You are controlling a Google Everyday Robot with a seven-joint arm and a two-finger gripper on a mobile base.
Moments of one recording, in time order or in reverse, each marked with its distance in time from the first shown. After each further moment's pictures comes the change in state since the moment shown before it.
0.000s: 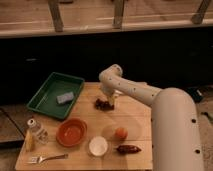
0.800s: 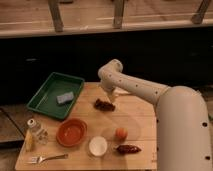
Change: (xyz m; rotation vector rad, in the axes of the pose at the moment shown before) arm -0.004 0.002 -0.039 -0.029 -0.006 -0.007
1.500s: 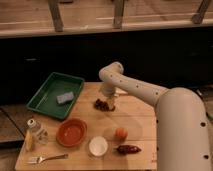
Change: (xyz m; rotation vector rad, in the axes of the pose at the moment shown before) arm -0.030 0.024 0.025 -0.067 -0.099 0.107
